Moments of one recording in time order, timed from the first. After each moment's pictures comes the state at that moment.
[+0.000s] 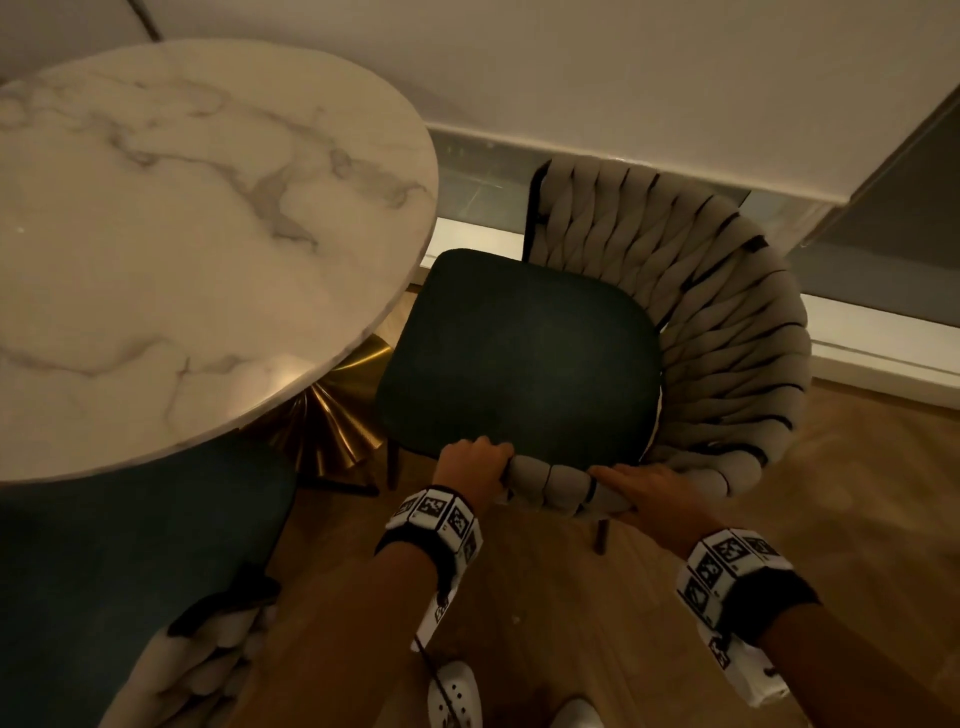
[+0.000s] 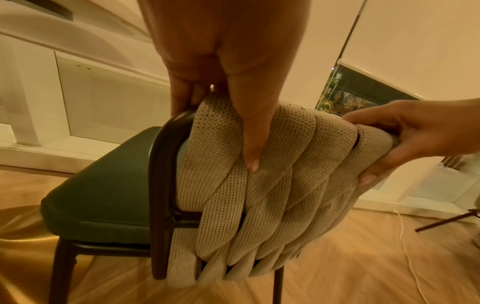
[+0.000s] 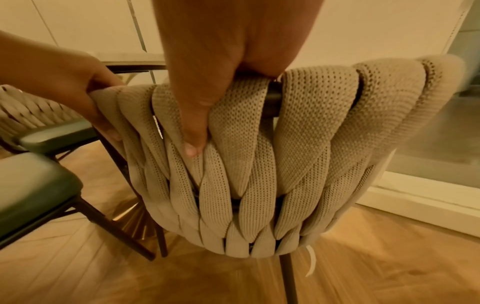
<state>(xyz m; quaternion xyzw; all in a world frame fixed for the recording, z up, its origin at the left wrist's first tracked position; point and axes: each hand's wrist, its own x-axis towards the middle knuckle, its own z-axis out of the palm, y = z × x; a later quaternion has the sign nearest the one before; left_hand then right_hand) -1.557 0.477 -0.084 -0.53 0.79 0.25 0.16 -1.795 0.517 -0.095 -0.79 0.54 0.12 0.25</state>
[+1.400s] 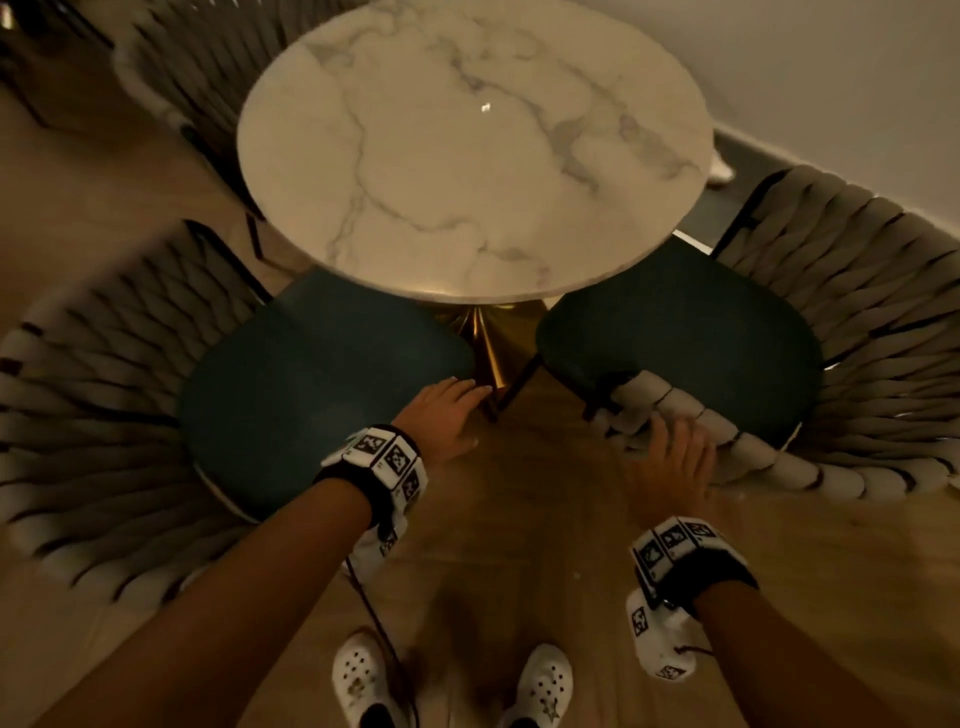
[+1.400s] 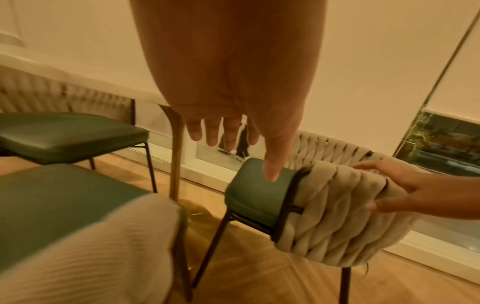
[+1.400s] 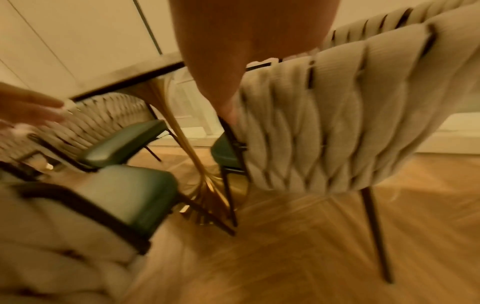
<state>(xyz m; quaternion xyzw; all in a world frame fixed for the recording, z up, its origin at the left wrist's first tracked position) -1.313 0.638 -0.019 -0.67 0.69 0.28 0.07 -1.588 0.603 -0.072 -0.73 0.67 0.05 0.12</state>
